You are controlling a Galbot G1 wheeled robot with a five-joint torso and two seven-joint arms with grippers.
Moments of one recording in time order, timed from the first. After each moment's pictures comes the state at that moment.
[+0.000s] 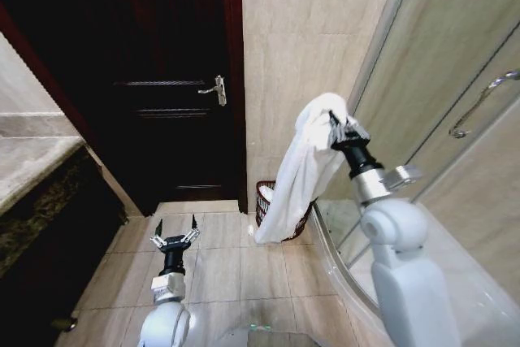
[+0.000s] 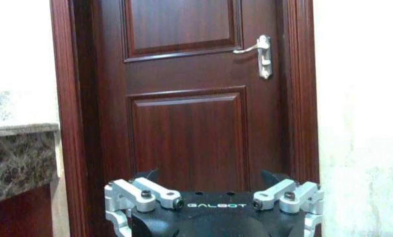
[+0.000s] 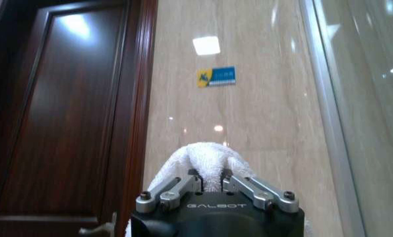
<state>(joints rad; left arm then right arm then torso) 1.72 -1.49 -0.58 -2.06 -0.01 -0.22 -0.25 -0.88 1.17 0.51 2.32 0.53 -0.39 0.10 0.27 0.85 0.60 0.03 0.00</state>
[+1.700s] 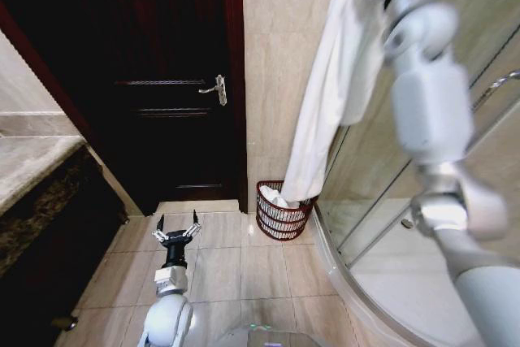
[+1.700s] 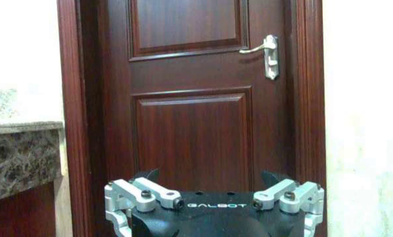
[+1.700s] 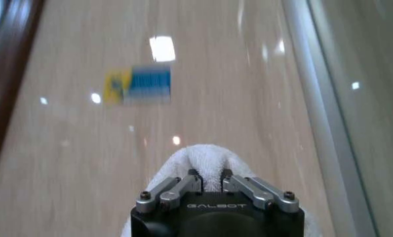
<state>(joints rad) 1.69 -1.51 -0.57 -2.05 -0.02 -0.21 -0.26 0.07 1.15 0.17 1.32 0.64 -0.25 0.14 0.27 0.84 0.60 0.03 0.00</state>
